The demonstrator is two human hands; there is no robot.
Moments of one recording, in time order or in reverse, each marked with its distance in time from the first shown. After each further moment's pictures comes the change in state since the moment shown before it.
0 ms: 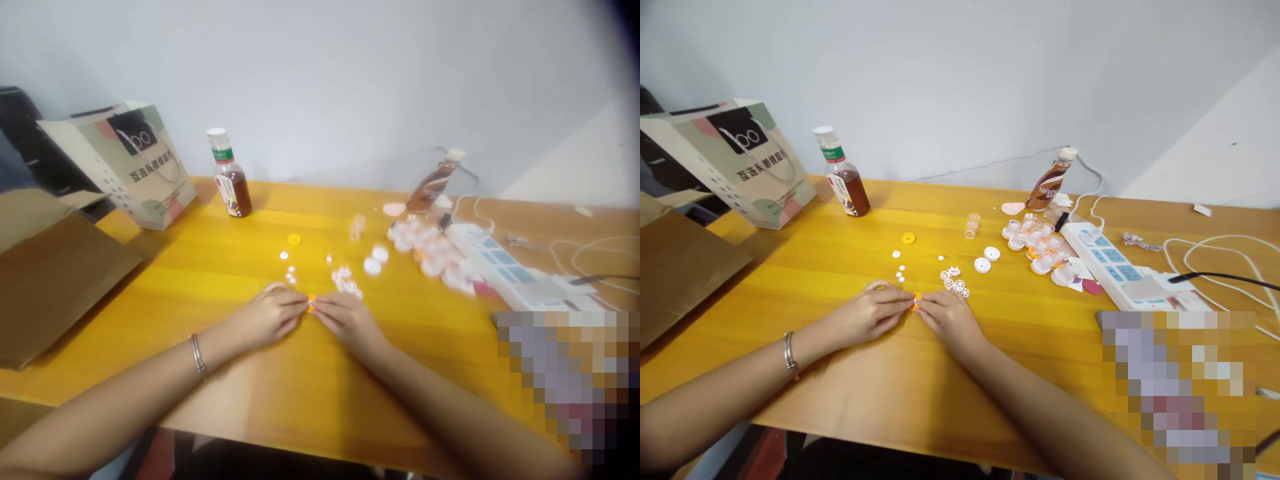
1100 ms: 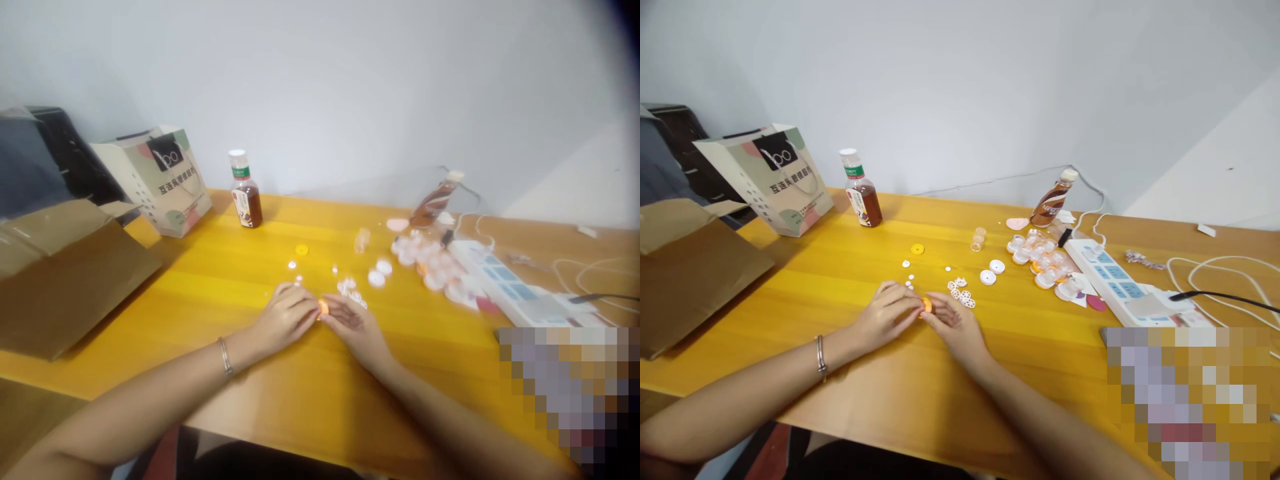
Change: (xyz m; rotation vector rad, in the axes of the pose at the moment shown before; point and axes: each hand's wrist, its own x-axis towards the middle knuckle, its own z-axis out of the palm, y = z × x) left_hand 0.010 0.013 0.008 -0.070 0.286 -0.140; right_hand 0.011 -0.023 -0.009 0.822 0.020 0.573
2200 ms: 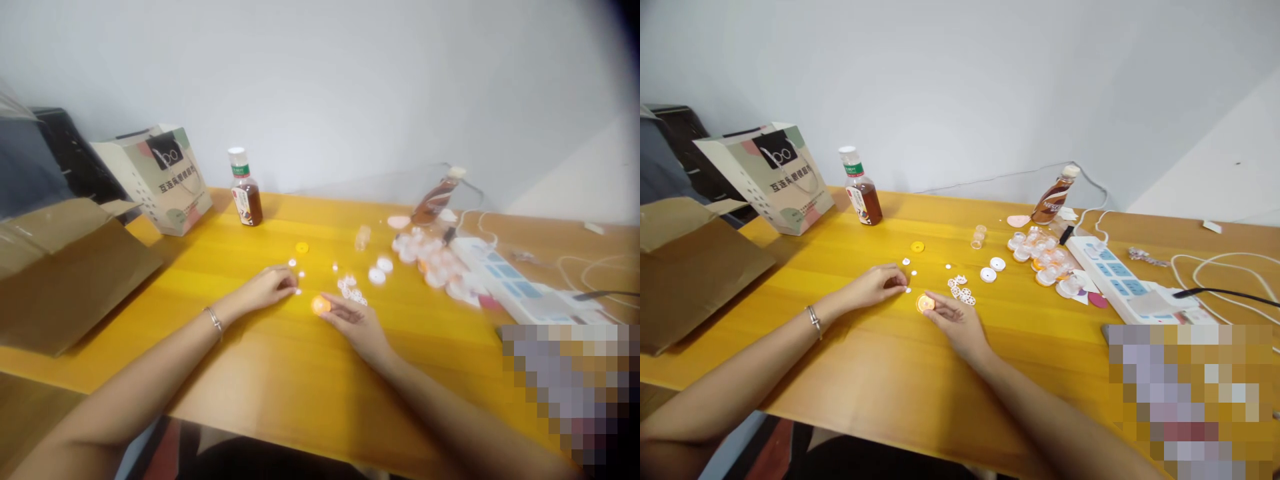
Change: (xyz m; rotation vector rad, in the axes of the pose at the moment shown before) left_hand 0.014 -0.063 -0.019 -0.160 -0.301 -0.205; right_hand 0.001 -0.004 -0.002 0.046 0.045 0.215
